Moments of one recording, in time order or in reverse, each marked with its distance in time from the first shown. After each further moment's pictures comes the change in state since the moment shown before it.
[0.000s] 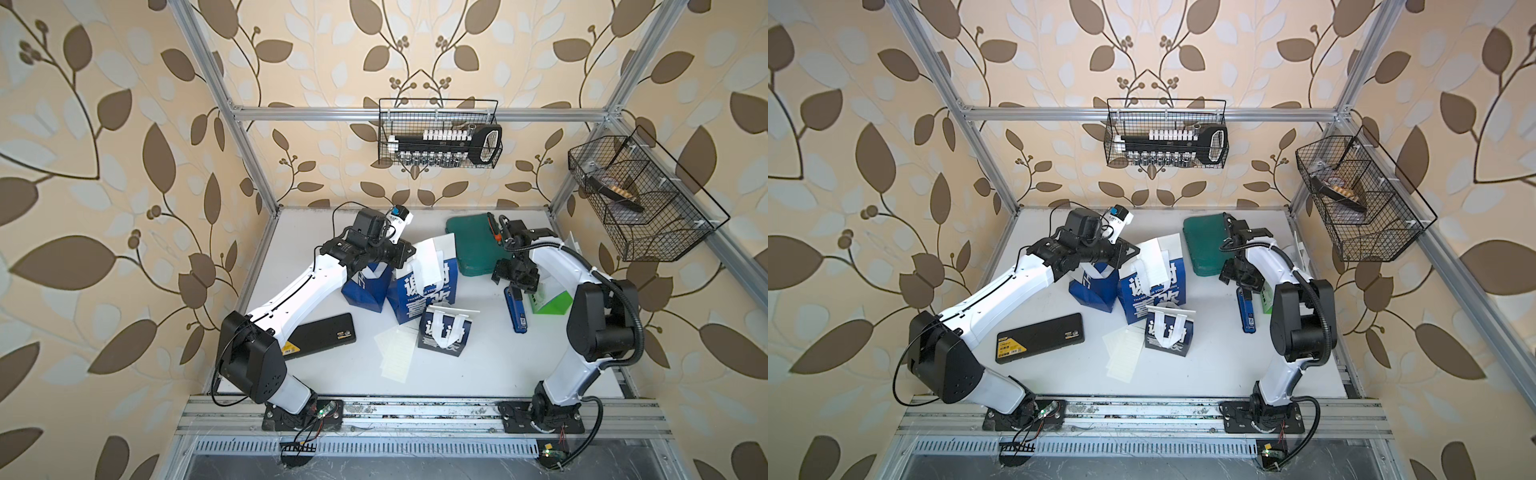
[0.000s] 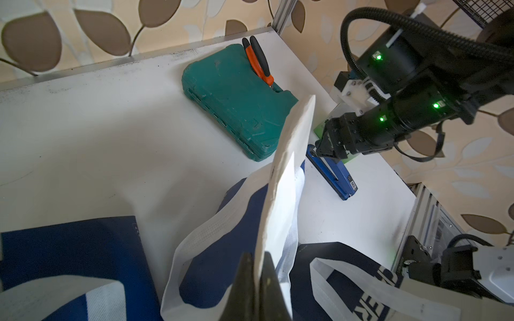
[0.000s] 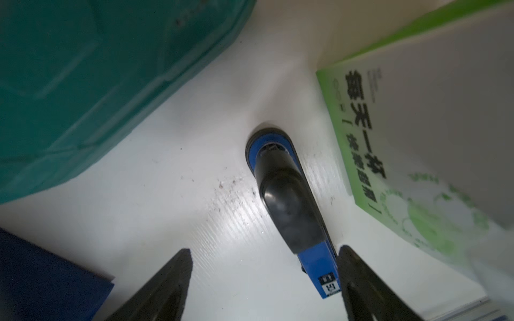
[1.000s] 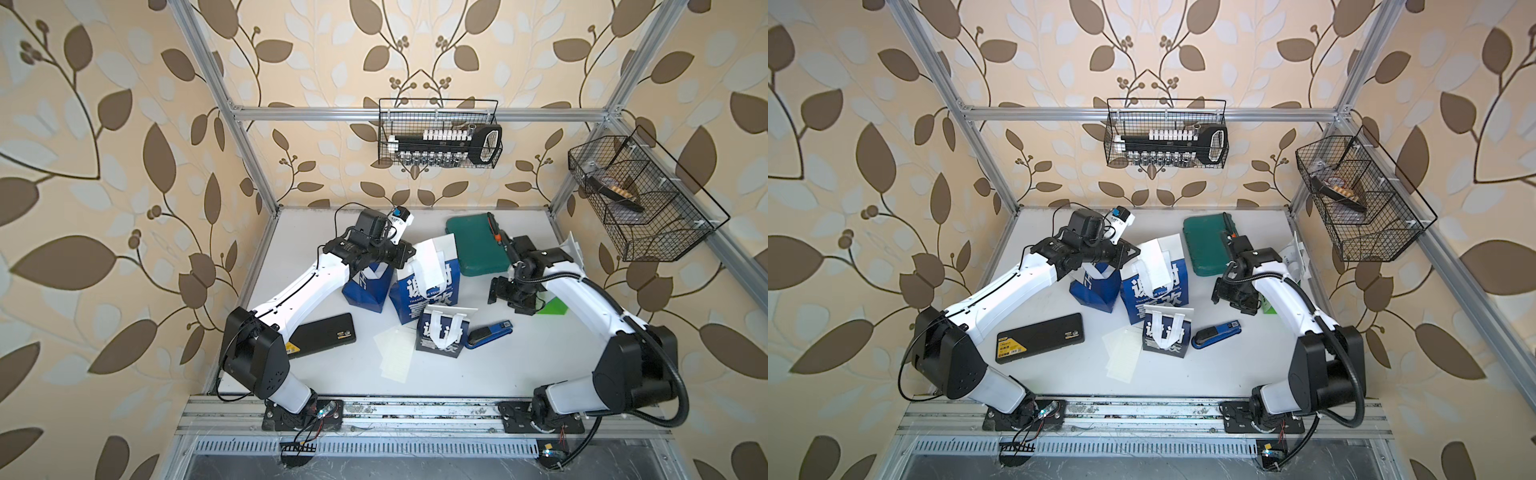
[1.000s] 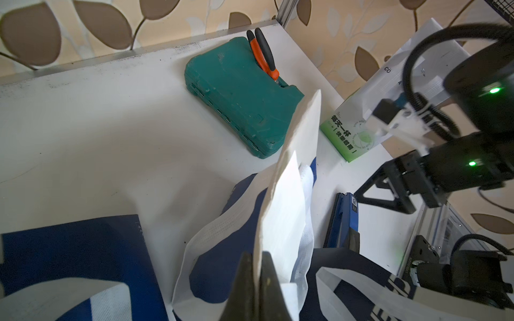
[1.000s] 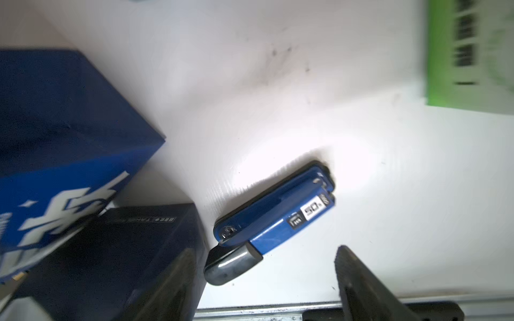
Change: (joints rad) left arm 0.000 0.029 0.000 0.006 -0.009 0.011; right arm 0.082 -0.396 -0.254 -0.079 -0.235 0.016
